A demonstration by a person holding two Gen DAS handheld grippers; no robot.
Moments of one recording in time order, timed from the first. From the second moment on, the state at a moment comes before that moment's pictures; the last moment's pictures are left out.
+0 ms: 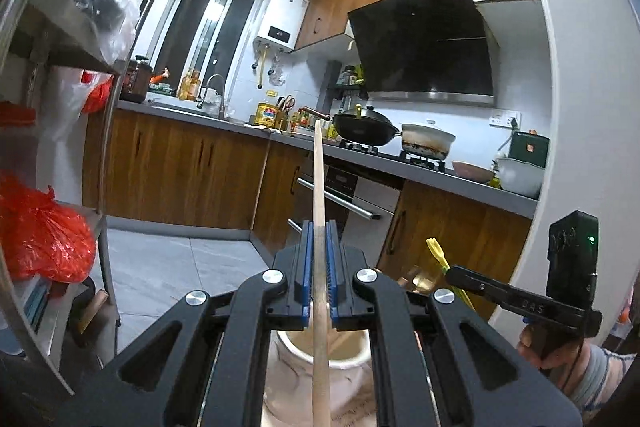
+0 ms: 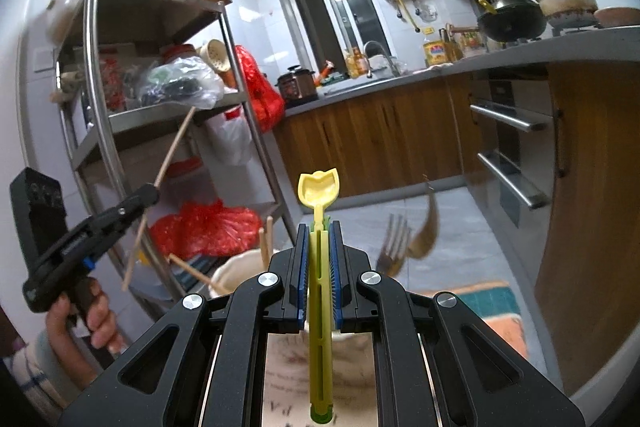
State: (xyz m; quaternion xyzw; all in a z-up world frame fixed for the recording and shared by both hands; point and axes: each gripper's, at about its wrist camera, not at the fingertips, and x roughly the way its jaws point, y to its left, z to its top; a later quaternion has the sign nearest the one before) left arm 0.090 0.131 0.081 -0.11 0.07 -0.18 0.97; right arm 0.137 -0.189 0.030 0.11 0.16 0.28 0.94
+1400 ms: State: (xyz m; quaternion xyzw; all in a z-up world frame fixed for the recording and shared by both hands) left arm 0.186 0.125 0.022 -0.19 0.10 -0.27 0.94; right arm 0.208 -0.139 -0.015 0.11 0.14 0.28 0.94
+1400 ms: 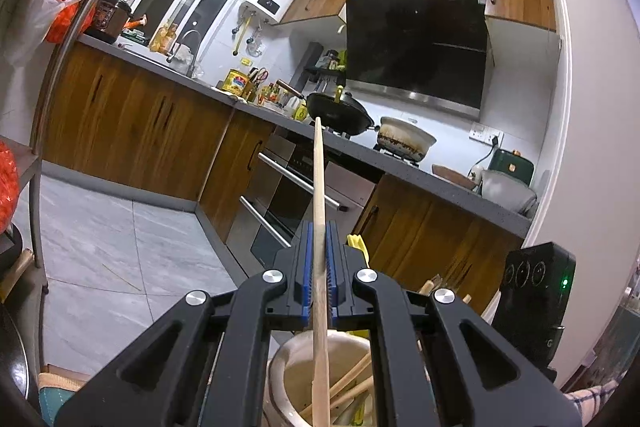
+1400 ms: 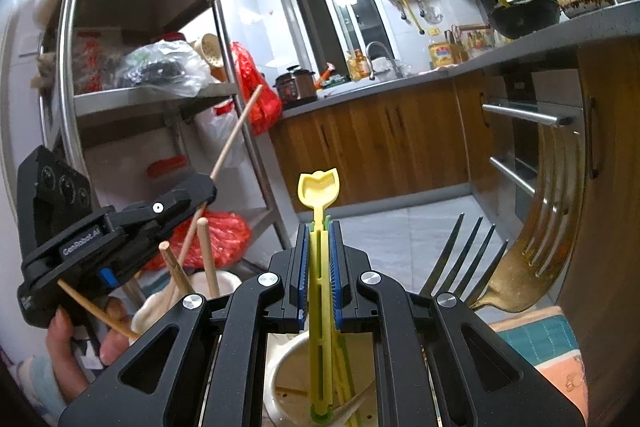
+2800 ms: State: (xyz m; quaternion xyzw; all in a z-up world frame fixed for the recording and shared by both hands) left arm 0.103 0.128 0.059 -0.09 0.10 -0.13 0.98; right arm 0.112 -0.177 0.015 0.04 0.12 0.29 0.95
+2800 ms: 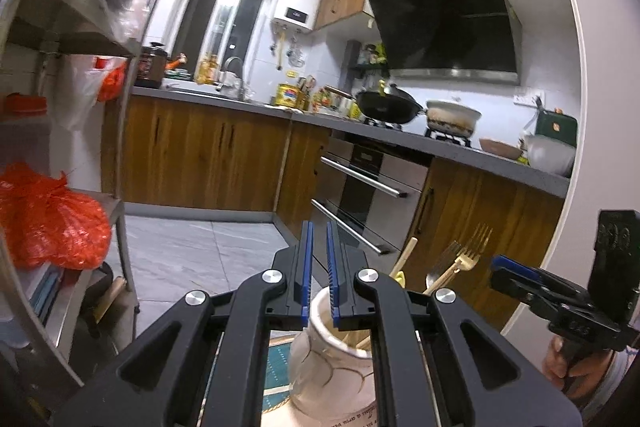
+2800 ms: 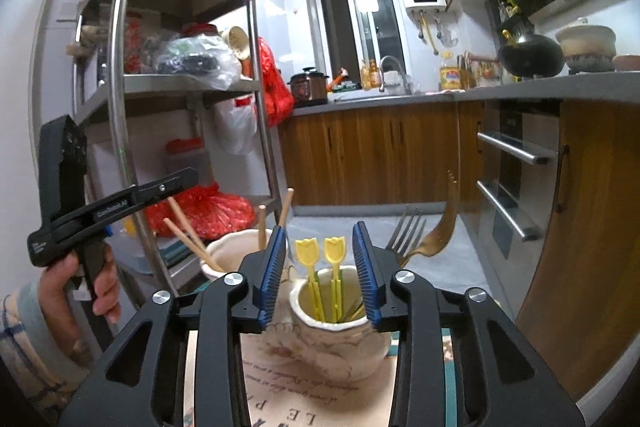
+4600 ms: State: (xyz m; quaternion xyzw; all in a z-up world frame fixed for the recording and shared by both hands) left arm 0.003 0.048 0.016 -0.01 0.22 -0.09 0.97; right arm 0.089 -0.226 -0.066 -0.02 0.34 0.15 0.93
